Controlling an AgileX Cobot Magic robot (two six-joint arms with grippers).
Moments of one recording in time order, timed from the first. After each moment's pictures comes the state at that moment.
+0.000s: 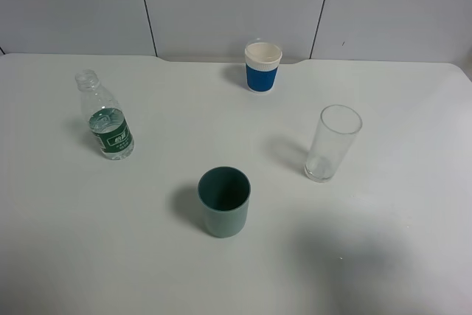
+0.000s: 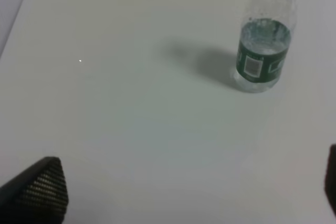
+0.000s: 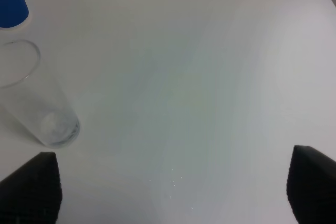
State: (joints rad) left arm 0.12 -0.01 -0.51 -0.08 1.06 0.12; right arm -0.13 0.00 -0.48 0.08 1.05 -0.02
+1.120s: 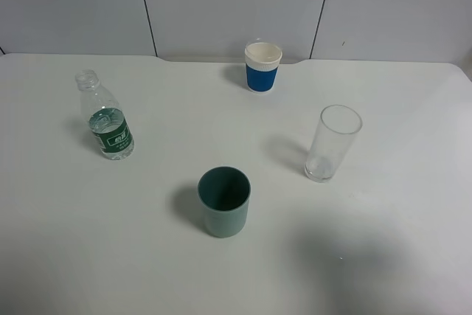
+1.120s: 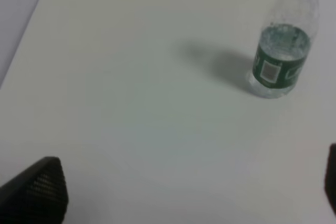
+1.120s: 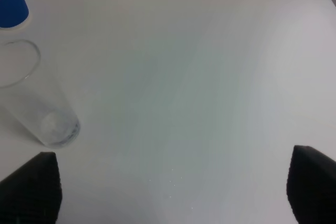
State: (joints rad) left arm 0.12 0.01 -0.52 -0.03 1.06 0.04; right arm -0.13 0.00 -0.48 0.08 1.05 -0.02
